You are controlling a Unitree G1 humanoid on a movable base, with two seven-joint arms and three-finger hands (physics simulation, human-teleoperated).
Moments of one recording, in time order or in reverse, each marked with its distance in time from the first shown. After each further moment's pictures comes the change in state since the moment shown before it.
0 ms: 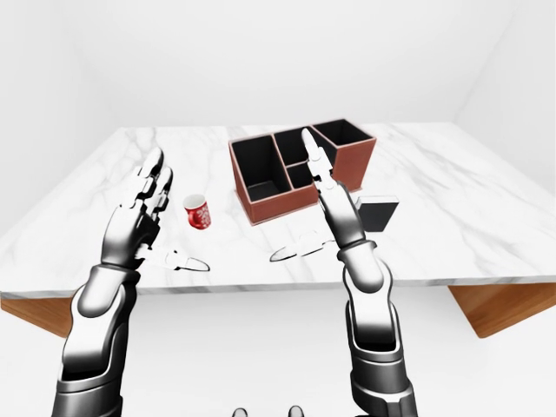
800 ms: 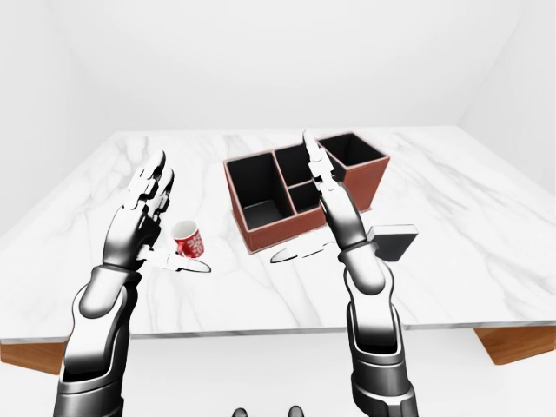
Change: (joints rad) left arm 0.006 -0.005 -0.007 -0.004 0.022 0.000 -0.002; right arm 0.010 0.000 -0.003 -0.013 0.011 0.000 0.004
